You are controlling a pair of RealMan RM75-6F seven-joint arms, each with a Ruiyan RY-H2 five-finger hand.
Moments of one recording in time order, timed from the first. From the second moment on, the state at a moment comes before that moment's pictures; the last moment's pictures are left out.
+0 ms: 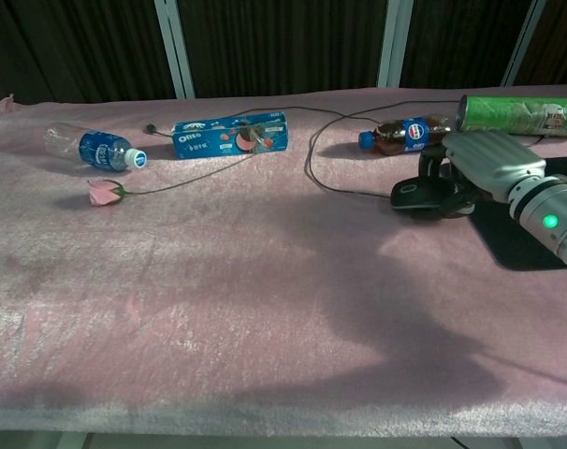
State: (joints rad) left arm -0.13 -1.06 0.06 -1.58 1.67 1.49 -0.17; right arm 0.67 -1.96 0.19 -0.58 -1.38 1.10 0.03
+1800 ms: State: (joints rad) left arm -0.12 -1.06 0.05 -1.59 1.67 1.50 -0.14; right arm 0.14 -1.26 0.04 -1.61 -1.35 1.49 -0.10
